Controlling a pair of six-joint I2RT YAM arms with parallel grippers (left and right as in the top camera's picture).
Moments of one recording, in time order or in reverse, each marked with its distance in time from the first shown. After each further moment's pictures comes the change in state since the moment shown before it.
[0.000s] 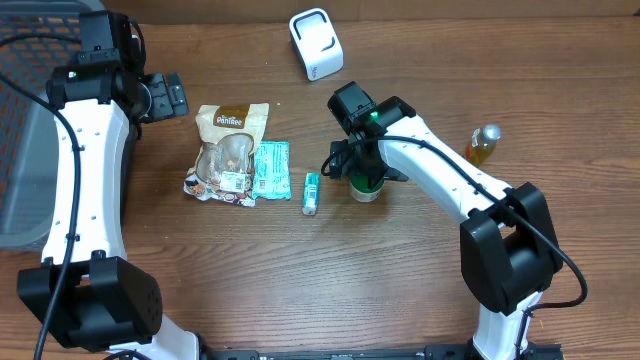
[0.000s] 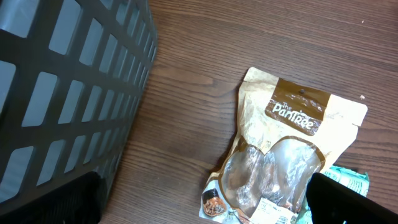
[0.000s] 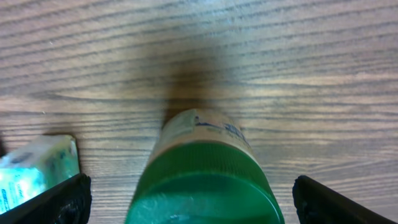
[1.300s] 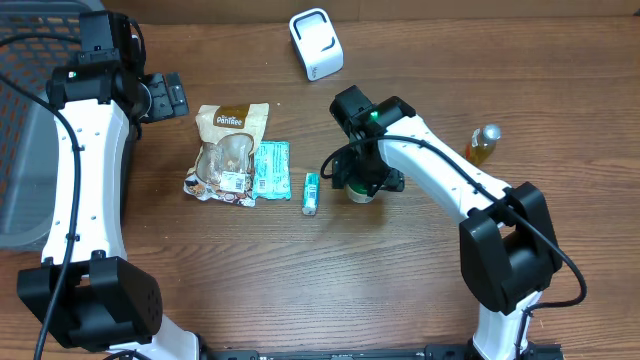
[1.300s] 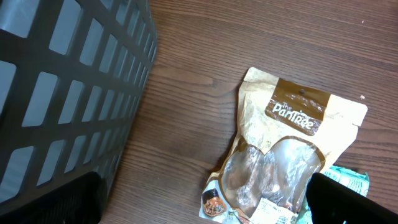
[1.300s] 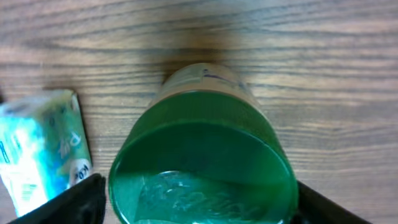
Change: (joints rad) left arm 0.000 0.000 0.000 0.000 0.000 0.000; right arm -0.001 0.004 0.000 -0.073 -0.116 -0.003
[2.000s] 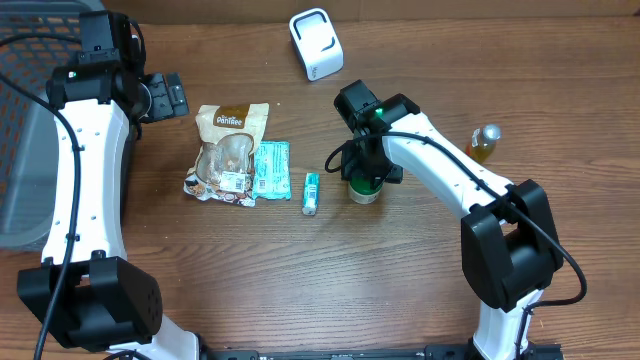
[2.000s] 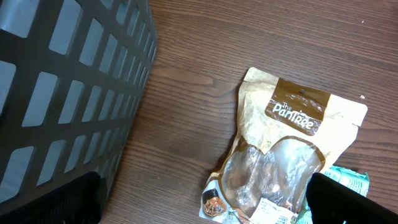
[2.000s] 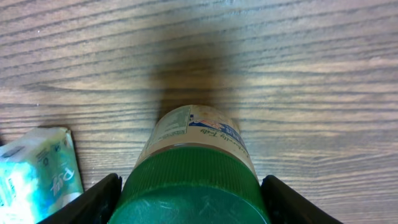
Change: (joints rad) left arm 0.000 0.000 0.000 0.000 0.000 0.000; right arm -0.024 0.006 0.000 0.055 0.045 -0.002
